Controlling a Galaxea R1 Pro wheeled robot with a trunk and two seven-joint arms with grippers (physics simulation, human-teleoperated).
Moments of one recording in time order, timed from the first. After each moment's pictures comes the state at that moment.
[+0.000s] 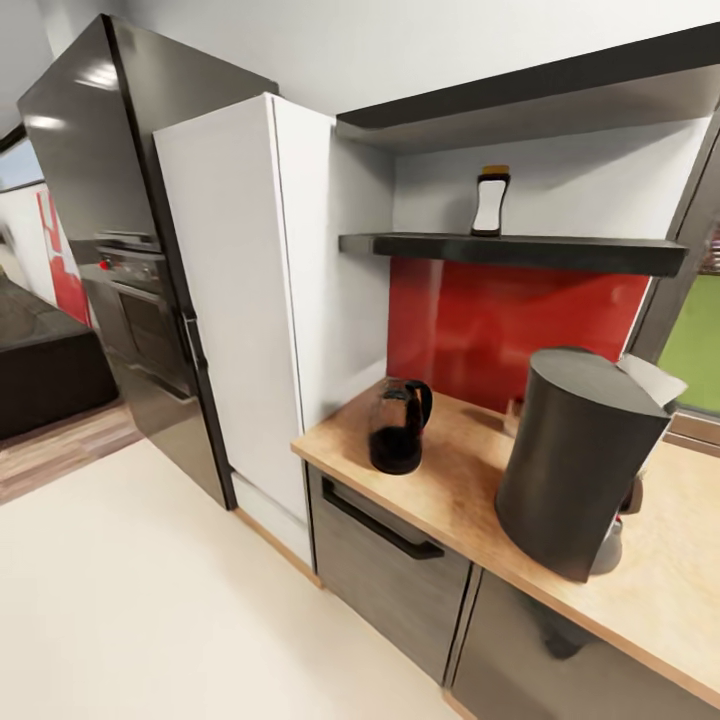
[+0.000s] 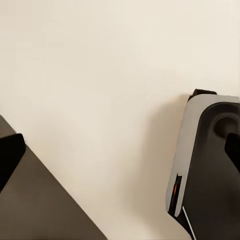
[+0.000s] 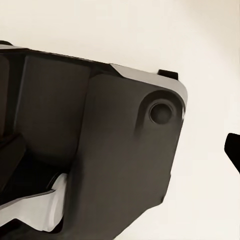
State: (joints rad) left arm 0.01 0.16 0.03 -0.06 0.13 -0.32 0.07; right arm -0.16 0.00 0.88 -0.03 -0.73 -0.03 0.13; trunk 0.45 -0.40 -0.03
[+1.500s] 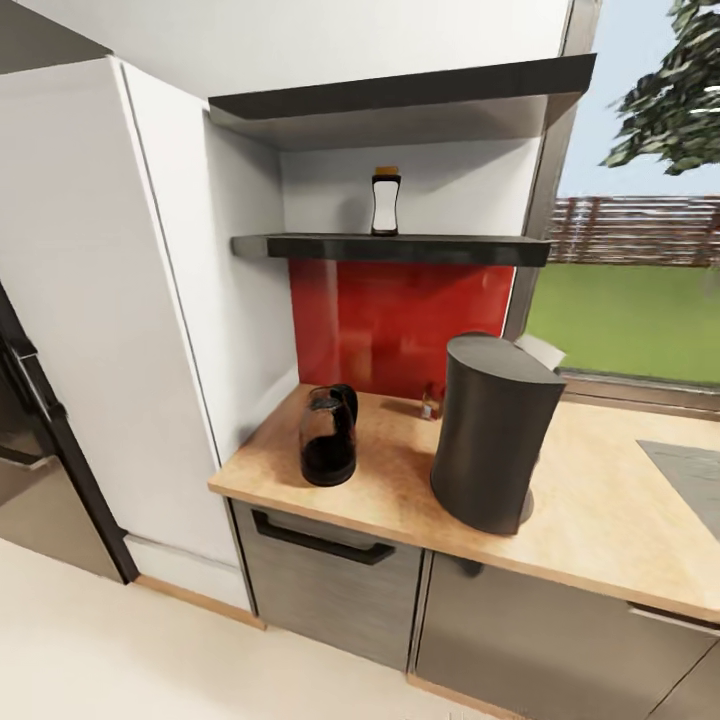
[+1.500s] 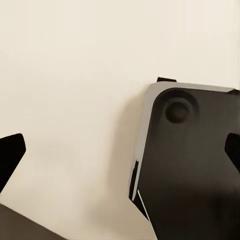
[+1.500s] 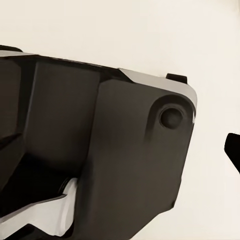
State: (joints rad) left arm 0.01 0.07 0.03 -0.05 0.12 -0.31 0.07; right arm -0.16 0.01 0.88 -0.04 -0.74 -0.04 0.14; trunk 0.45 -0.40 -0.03
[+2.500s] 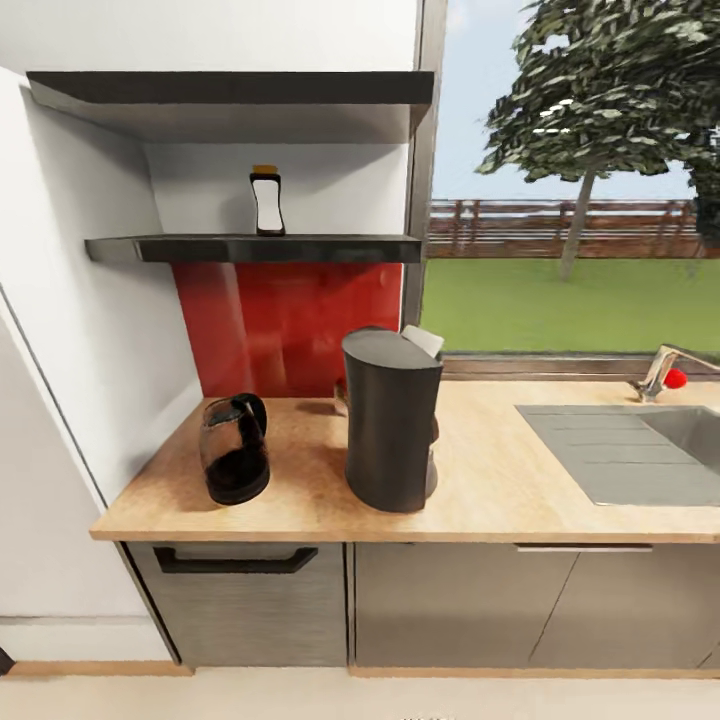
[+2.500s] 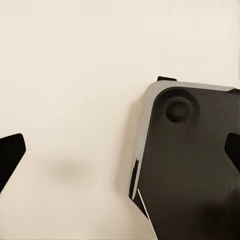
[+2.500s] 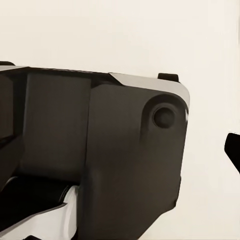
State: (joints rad) left arm 0.01 0.07 0.03 -0.05 0.12 -0.31 0.07; right arm -0.16 0.02 -0.24 -0.03 0.28 -0.04 0.14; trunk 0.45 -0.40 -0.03
